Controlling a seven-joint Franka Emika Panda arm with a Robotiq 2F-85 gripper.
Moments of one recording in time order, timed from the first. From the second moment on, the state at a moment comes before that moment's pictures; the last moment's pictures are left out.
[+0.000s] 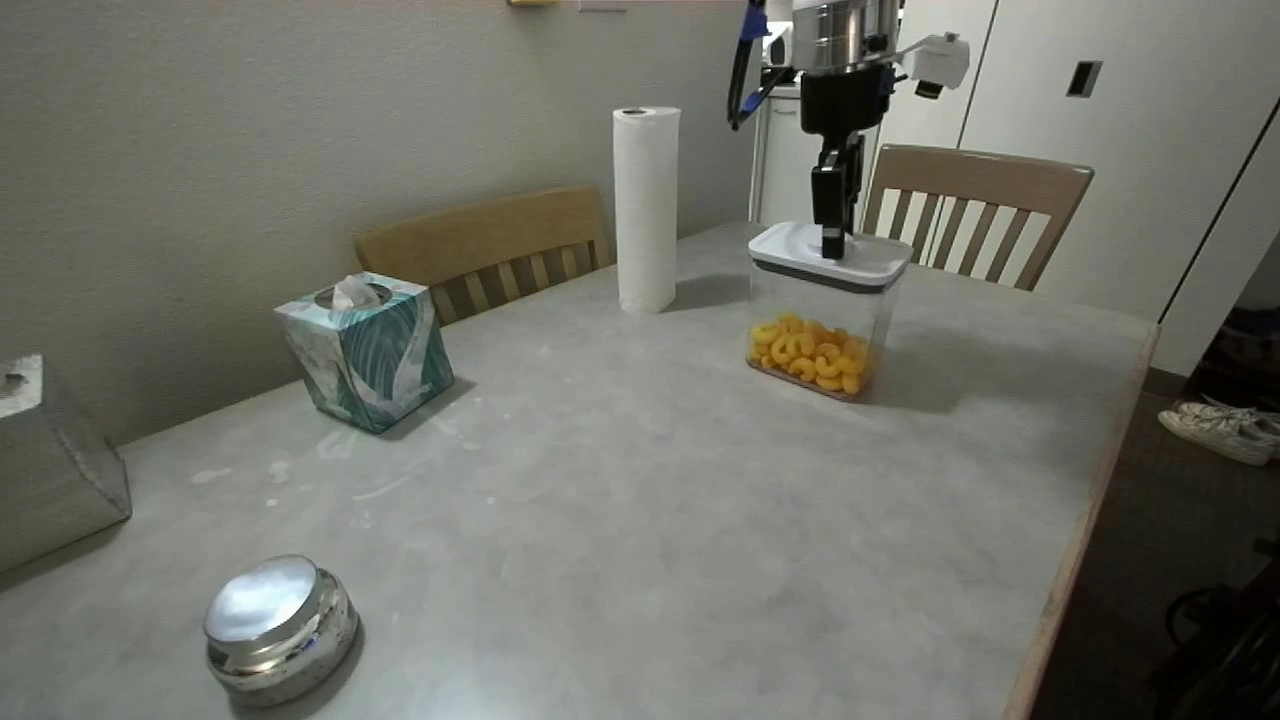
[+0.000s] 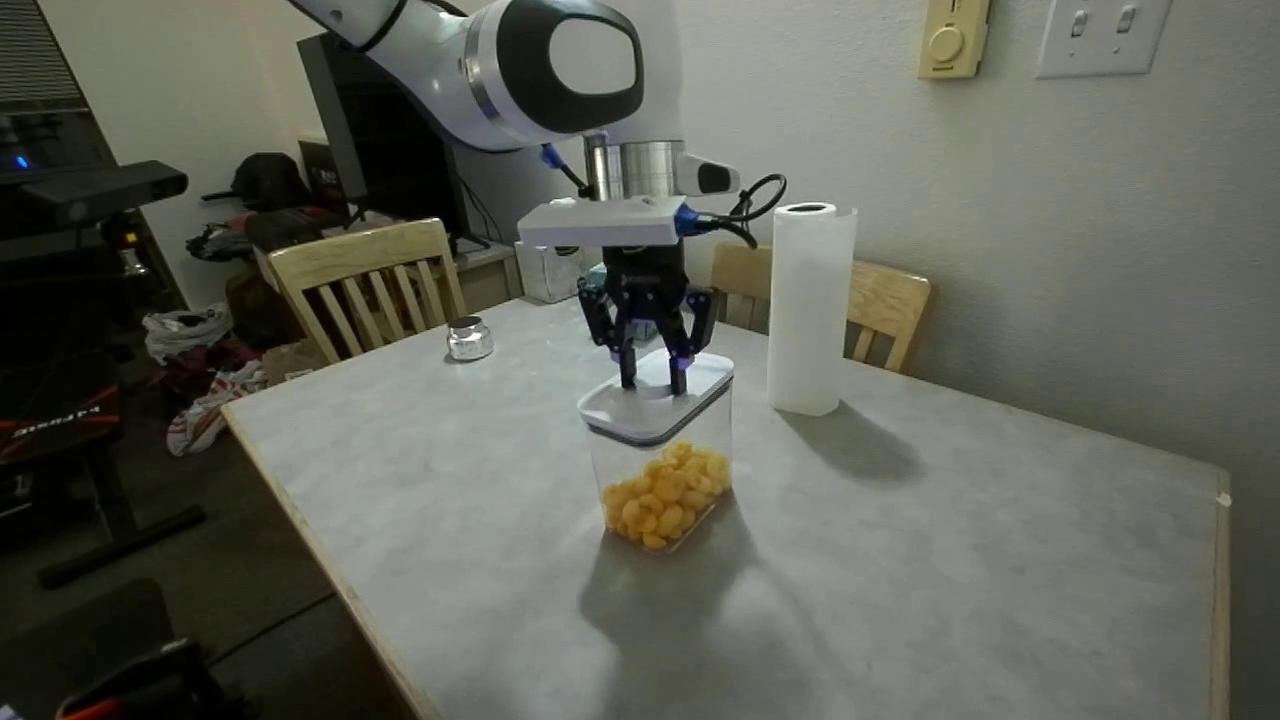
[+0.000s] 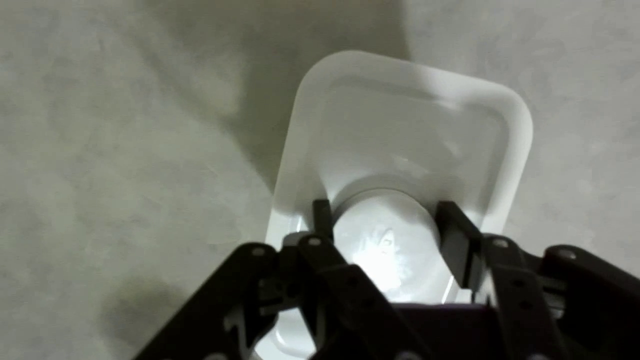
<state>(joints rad) -0.09 0.39 -0.04 -1.85 -0.13 2.18 -0.39</state>
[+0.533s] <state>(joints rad) -0.09 0.39 -0.04 -1.85 -0.14 2.14 -0.37</state>
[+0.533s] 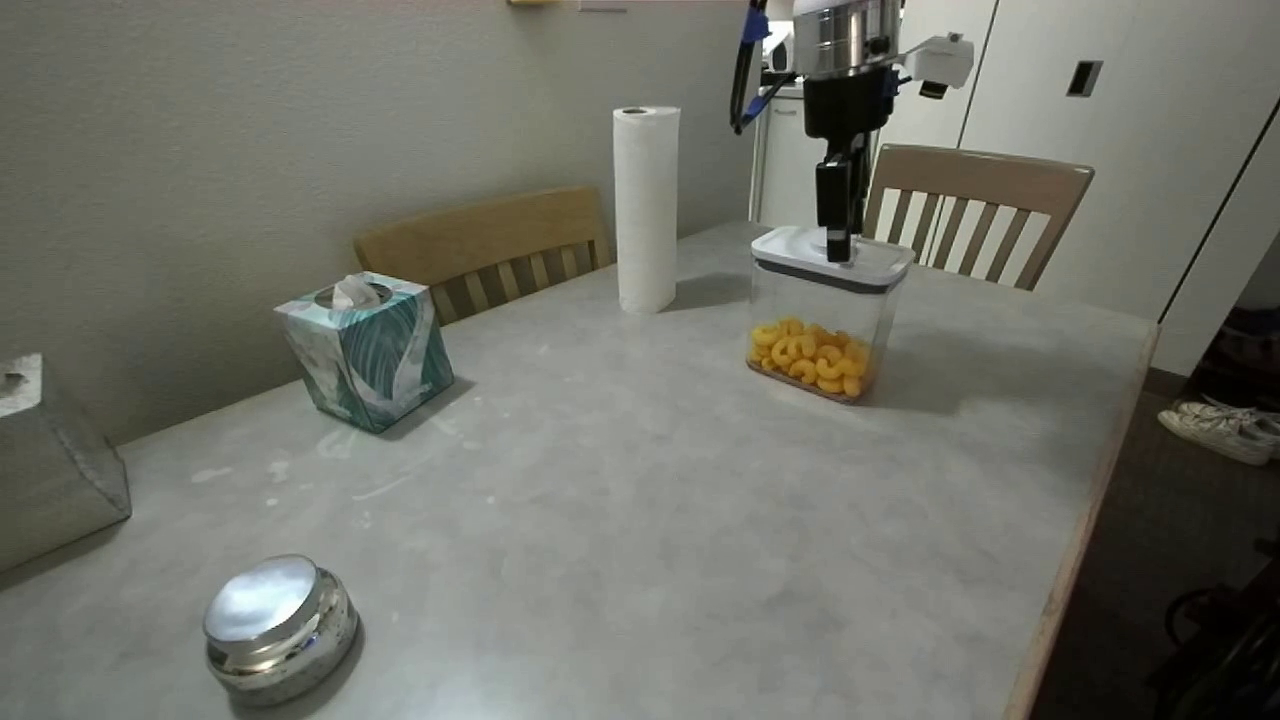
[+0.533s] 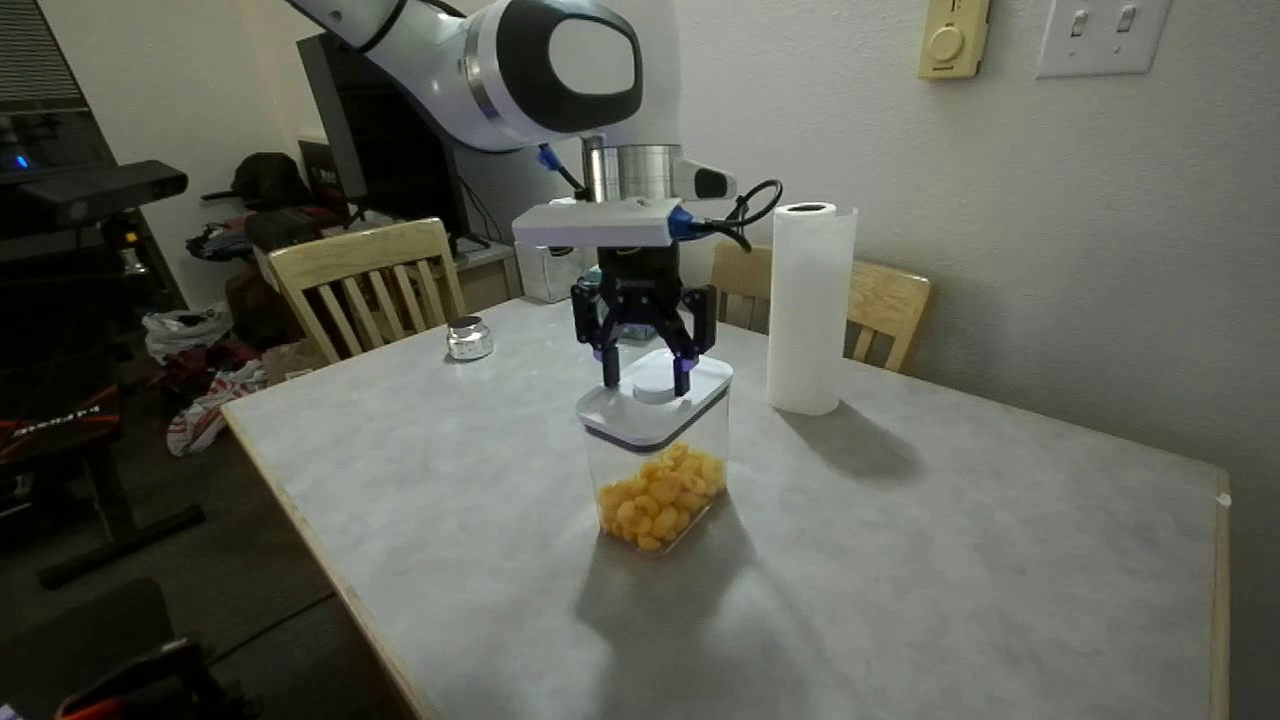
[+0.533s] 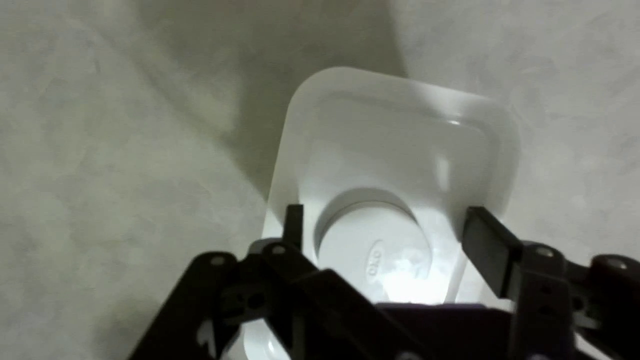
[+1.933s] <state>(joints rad) -0.07 0.29 -0.06 -1.93 -0.19 2.14 -0.22</state>
